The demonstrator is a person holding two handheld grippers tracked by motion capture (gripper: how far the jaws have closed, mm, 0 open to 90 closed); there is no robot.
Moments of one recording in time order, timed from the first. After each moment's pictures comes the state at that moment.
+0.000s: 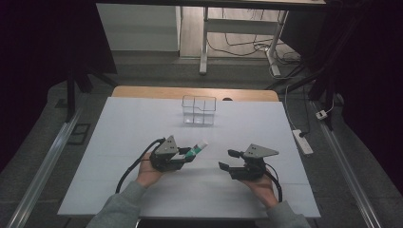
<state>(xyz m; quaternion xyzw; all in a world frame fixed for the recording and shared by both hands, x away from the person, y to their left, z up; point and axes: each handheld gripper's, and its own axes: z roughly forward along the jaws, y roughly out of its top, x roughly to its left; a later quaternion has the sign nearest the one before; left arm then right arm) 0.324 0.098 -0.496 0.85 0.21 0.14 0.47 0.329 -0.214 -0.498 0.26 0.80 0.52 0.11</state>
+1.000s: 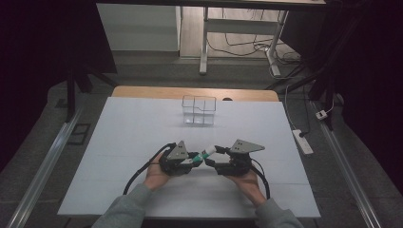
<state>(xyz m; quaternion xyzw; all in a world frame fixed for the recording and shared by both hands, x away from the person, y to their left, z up) 0.322 0.075 -0.506 0.86 0.19 0.14 0.45 0.337 -0.173 -0.494 0.24 0.79 0.55 0.09</state>
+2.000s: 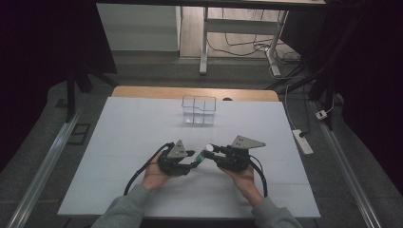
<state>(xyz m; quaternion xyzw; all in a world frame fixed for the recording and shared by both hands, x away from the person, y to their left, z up) 0.323 0.088 -0.506 0.86 0.25 0.13 0.42 0.345 -0.172 -0.487 0.25 0.76 0.59 0.07</state>
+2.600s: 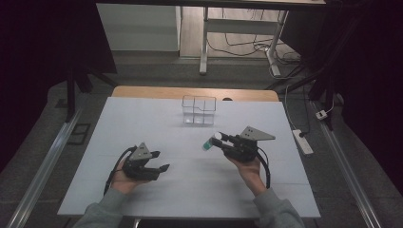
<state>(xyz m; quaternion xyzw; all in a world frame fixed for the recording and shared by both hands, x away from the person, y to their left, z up) 0.288 0.179 -0.508 0.84 0.33 0.15 0.41 0.365 -0.185 -0.463 0.26 0.74 0.61 0.13</state>
